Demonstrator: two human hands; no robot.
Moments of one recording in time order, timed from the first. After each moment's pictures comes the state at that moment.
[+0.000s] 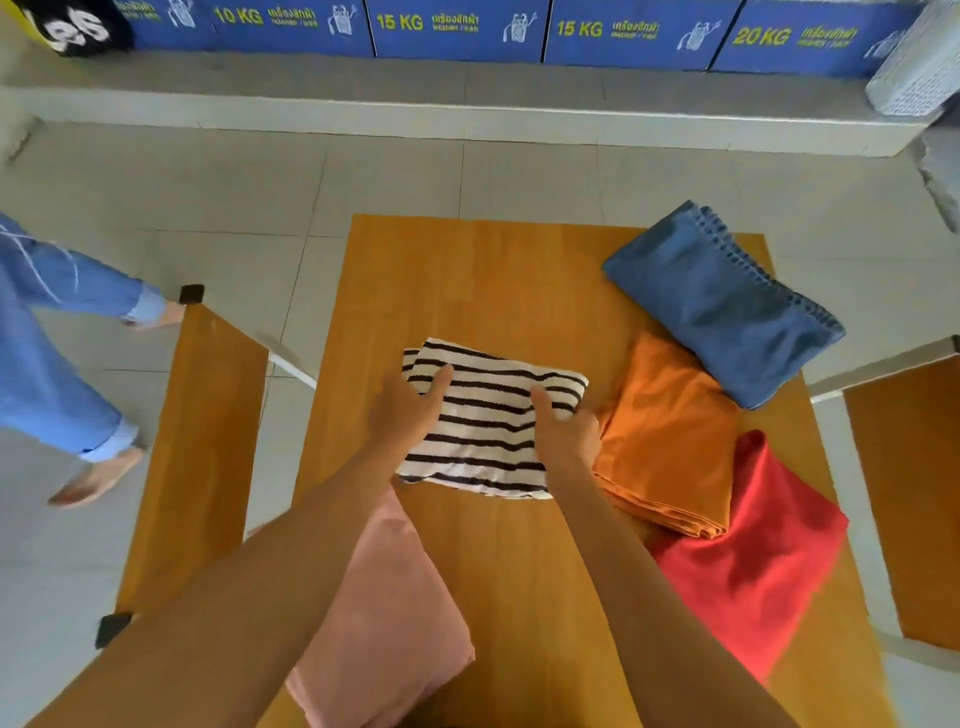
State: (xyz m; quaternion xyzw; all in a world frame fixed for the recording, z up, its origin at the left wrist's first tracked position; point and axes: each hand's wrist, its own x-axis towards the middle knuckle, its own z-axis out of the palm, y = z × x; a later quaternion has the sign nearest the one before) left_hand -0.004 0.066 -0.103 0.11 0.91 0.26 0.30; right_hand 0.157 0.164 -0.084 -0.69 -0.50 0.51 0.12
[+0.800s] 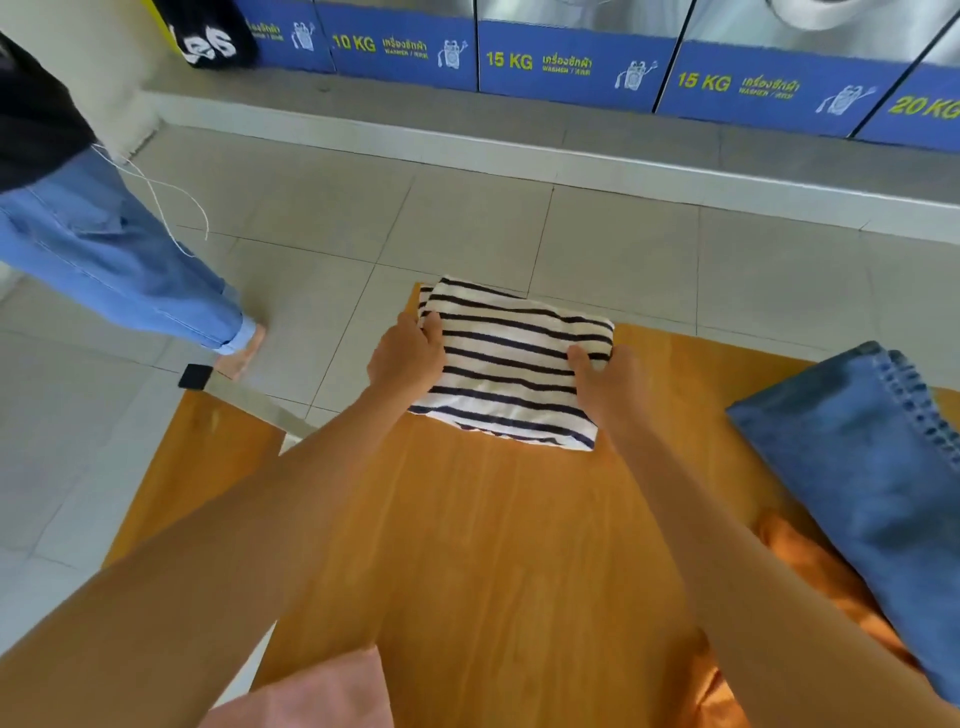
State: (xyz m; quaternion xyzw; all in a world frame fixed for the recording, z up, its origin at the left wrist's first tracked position) left_hand -0.207 0.174 -0.130 0.13 0.95 0.24 0.13; right_hand -0.041 0.339 -0.129 -0.49 -0.71 0.49 0.10
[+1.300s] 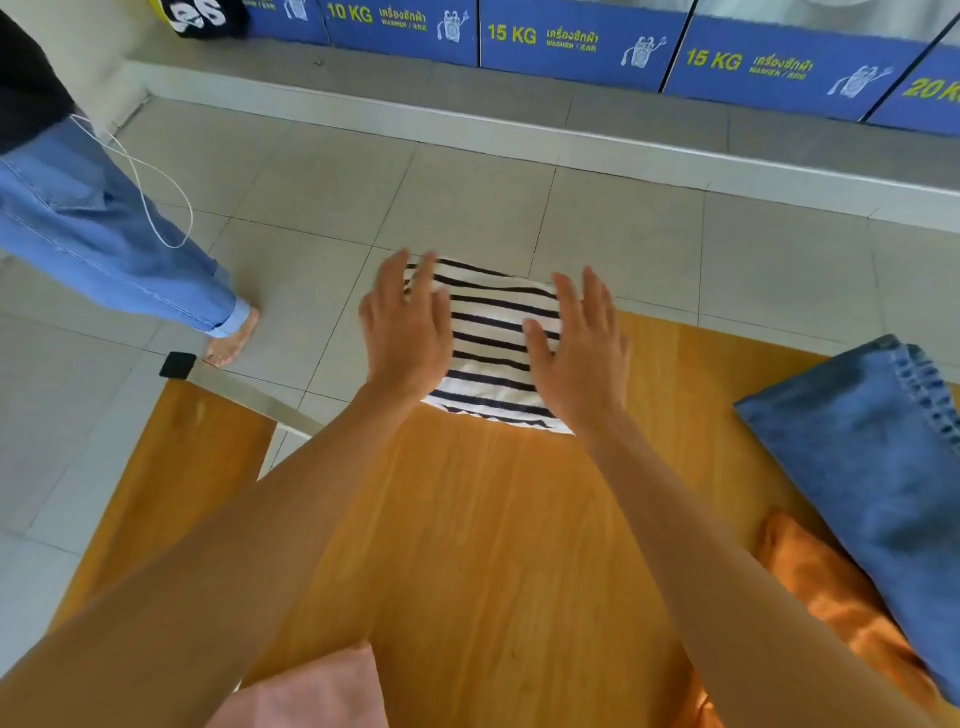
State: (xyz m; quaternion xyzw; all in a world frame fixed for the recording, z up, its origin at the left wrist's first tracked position) left_hand -0.203 0.173 -0.132 0.29 0.93 0.21 -0.09; right_hand -0.066 0.314 -0.122 -0.32 -0.92 0.19 0.14
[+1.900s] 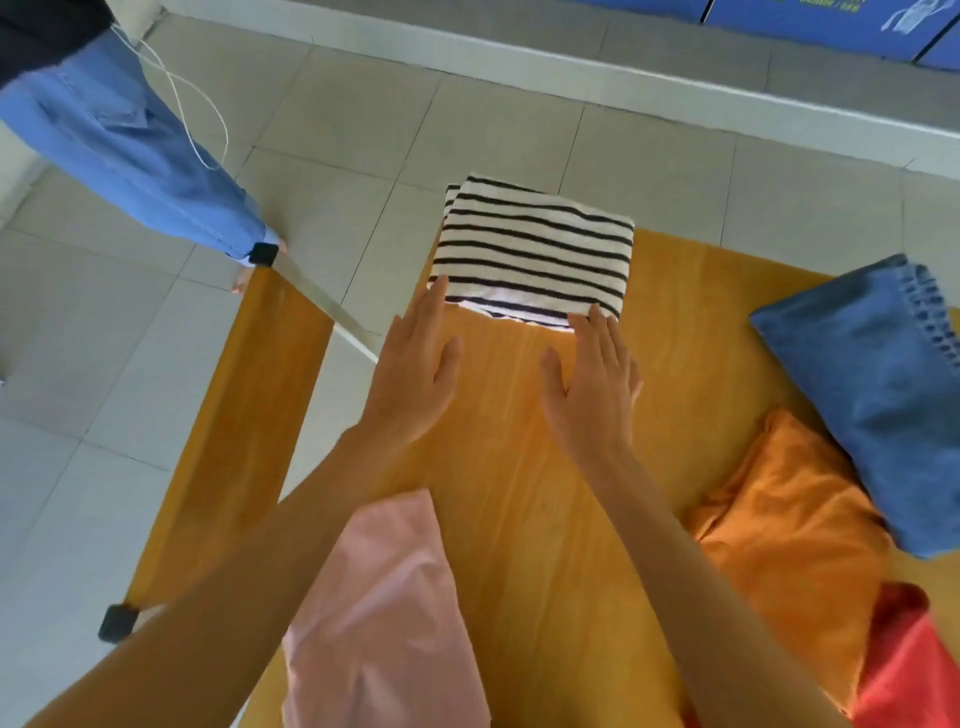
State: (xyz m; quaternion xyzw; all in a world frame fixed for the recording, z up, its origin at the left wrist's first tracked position) left_hand -0.086 0.045 -0.094 0.32 0.88 0.32 0.12; right_hand 0.039 0.196 -0.102 -0.35 -0.89 0.27 0.11
